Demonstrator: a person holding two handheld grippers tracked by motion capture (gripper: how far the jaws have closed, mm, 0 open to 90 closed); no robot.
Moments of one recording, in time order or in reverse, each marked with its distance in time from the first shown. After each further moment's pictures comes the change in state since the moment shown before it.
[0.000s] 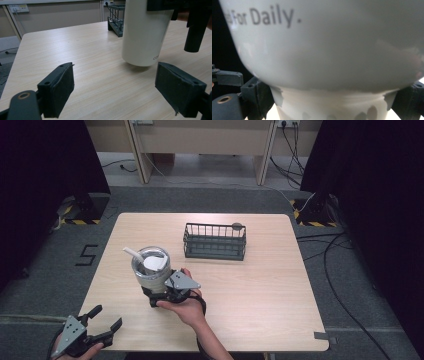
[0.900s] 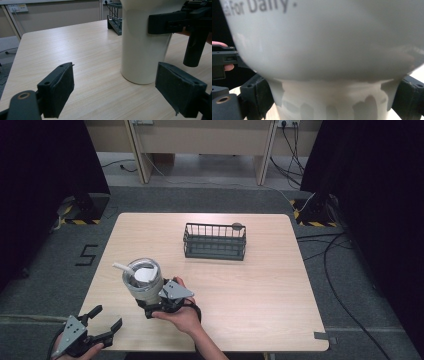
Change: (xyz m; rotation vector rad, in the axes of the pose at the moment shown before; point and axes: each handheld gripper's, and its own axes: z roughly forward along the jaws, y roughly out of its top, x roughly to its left) left arm 0.000 -0.001 0.000 0.011 -0.002 0.016; right arm 0.018 -0.028 0.008 0.017 0.088 -0.013
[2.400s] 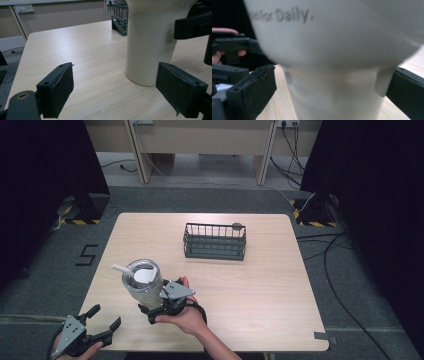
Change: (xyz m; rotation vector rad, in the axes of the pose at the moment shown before) left arm 0.001 0.001 -0.001 -0.001 0.032 -0.005; right arm 0.001 0.009 -0.012 0.104 0.042 0.000
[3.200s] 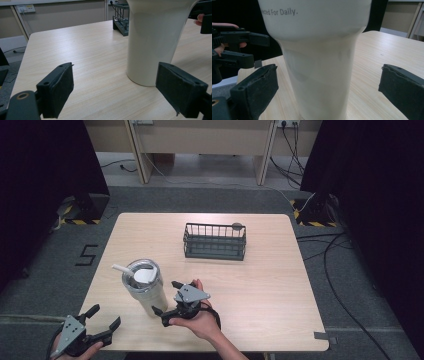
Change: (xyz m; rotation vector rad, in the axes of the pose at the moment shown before) left arm 0.000 0.001 0.000 0.000 0.009 0.001; right arm -0.006 -0.003 -0.041 0.032 -0.040 0.001
